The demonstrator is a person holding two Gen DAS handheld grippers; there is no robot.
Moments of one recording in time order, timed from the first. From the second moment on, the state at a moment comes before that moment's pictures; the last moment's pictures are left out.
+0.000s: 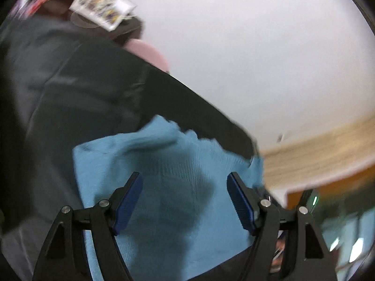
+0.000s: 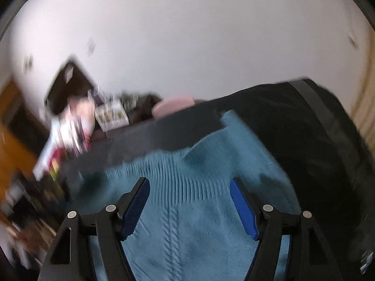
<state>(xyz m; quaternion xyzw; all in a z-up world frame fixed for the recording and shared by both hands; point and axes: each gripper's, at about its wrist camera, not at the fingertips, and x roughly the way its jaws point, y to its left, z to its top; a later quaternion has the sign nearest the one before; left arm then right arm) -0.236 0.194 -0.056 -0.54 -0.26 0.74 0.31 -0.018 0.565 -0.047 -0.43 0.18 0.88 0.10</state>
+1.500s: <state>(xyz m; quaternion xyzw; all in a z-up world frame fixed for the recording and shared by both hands) -0.140 0.230 -0.095 -0.59 -0.03 0.77 0.26 0.084 0.555 -0.102 -0.50 0.13 0.85 0.14</state>
